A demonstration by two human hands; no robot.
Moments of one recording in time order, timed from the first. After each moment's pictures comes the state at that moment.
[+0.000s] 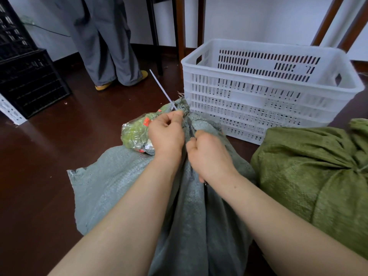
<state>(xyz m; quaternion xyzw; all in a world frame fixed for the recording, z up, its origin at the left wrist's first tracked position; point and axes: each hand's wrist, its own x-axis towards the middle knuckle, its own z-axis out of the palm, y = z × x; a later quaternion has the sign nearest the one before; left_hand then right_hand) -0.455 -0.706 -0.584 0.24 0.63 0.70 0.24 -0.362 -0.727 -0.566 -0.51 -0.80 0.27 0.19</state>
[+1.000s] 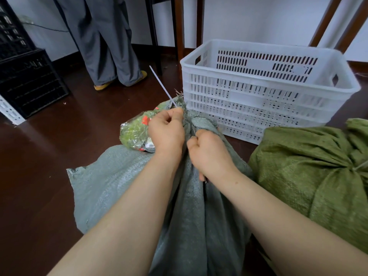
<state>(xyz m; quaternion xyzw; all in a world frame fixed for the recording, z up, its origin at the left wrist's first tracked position) -0.456 -0.704 -0.583 0.25 0.63 0.70 0.24 -0.360 -0.726 -0.568 -0.51 -0.78 0.30 0.20</state>
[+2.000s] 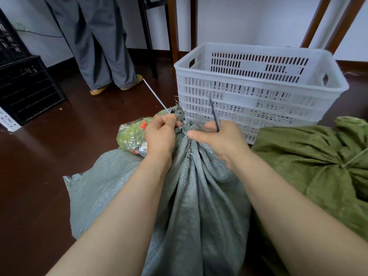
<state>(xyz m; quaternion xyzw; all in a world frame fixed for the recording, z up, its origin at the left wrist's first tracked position) -0.456 -0.707 -0.584 0.28 0.61 0.68 0.29 -0.329 -0.692 -0.562 -0.53 -0.61 0.49 0.32</state>
